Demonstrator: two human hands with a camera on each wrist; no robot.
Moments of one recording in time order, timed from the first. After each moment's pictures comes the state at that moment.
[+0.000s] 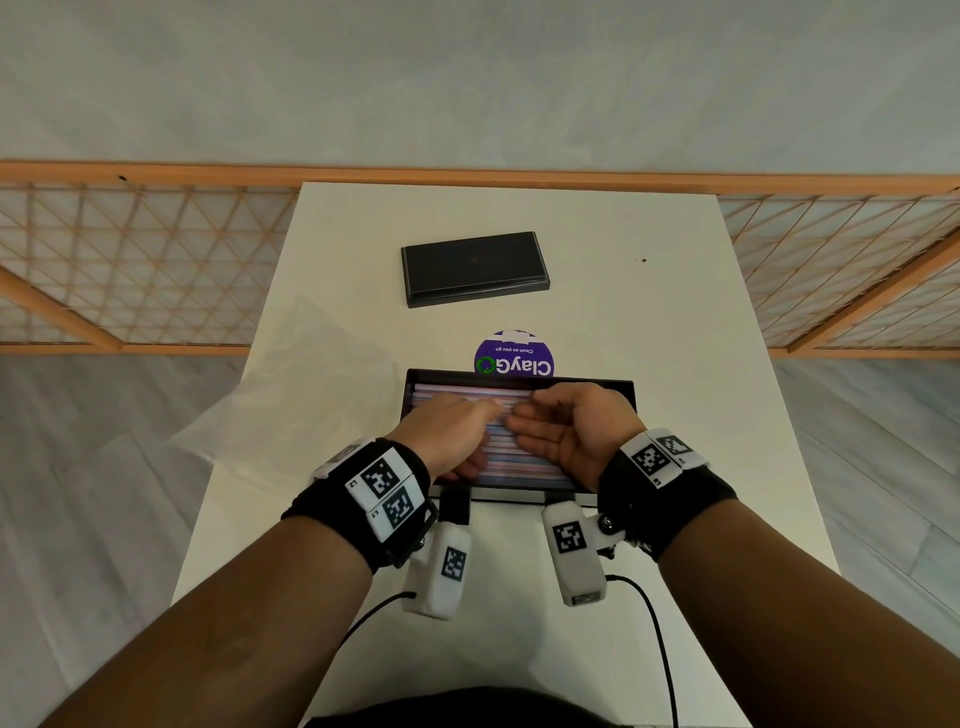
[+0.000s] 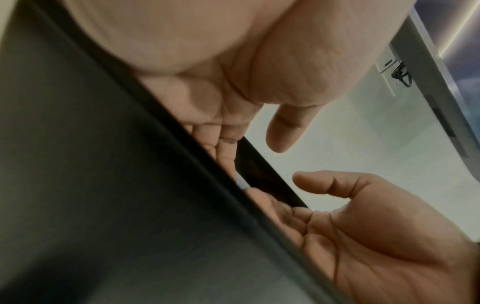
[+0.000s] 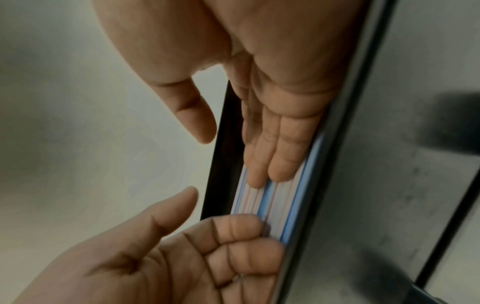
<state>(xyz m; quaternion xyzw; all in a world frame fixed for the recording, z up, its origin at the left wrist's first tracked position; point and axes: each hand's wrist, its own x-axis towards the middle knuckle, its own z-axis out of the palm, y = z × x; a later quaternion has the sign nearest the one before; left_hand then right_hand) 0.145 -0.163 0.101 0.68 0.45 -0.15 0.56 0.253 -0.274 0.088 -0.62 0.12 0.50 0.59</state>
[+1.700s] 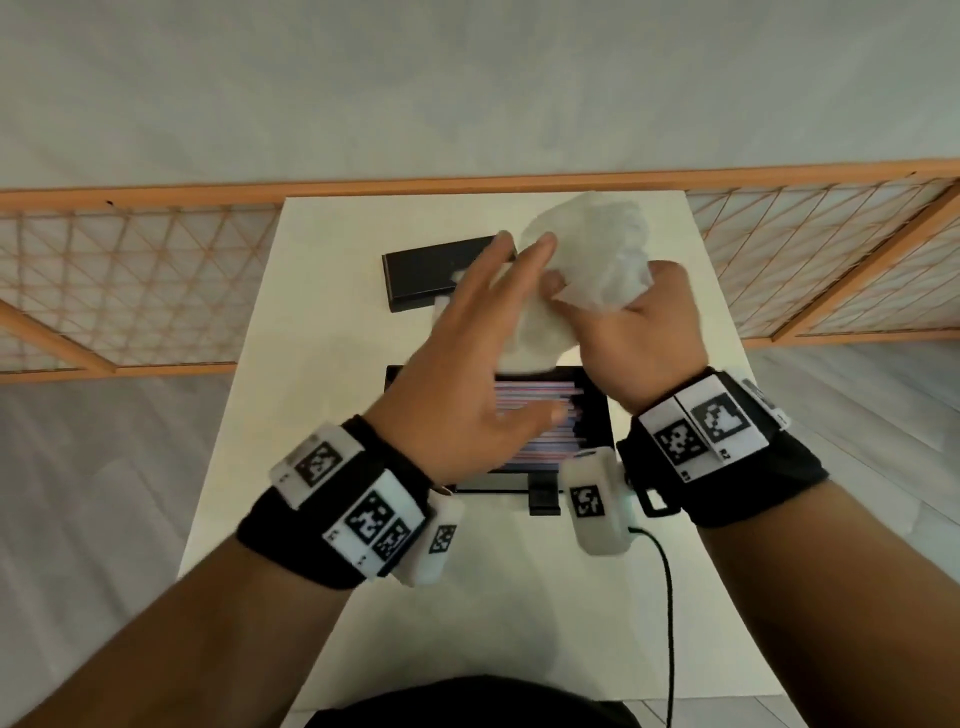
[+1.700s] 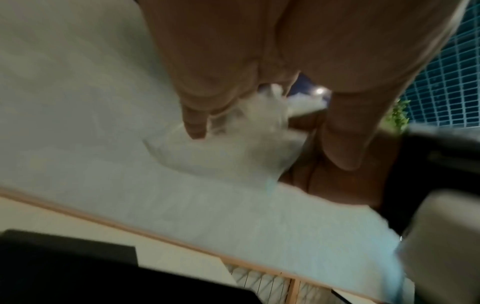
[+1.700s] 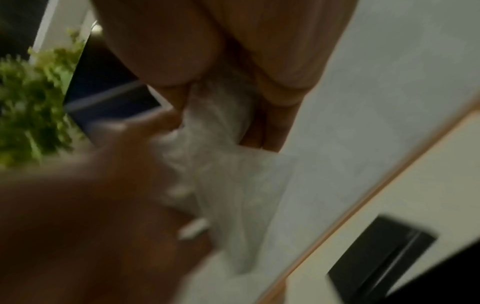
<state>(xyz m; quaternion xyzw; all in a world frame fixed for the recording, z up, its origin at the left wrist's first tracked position) 0.136 -0.190 0.182 0.90 0.06 0.14 0.41 0.262 -0.305 0.196 -0.75 -0.25 0.11 0.60</state>
